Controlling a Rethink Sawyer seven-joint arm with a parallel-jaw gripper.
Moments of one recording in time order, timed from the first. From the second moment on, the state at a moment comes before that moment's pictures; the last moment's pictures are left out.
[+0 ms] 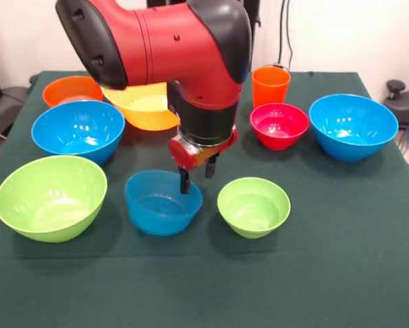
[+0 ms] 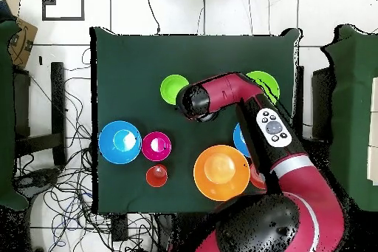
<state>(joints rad) -0.60 -0.39 0.62 1.41 -0.87 0.91 1.34</state>
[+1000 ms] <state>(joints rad) -0.60 -0.46 0.62 1.42 -0.87 0.91 1.34</state>
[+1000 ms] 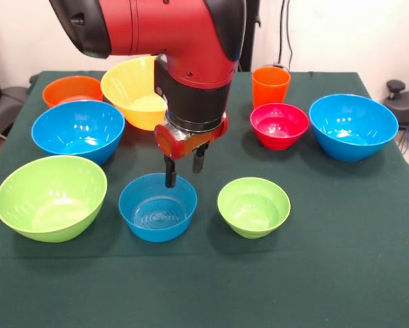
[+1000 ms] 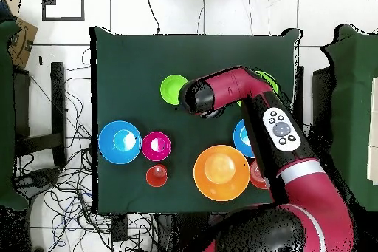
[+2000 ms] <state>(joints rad) -0.60 -0.42 0.60 1.42 -0.90 0.88 1.34</state>
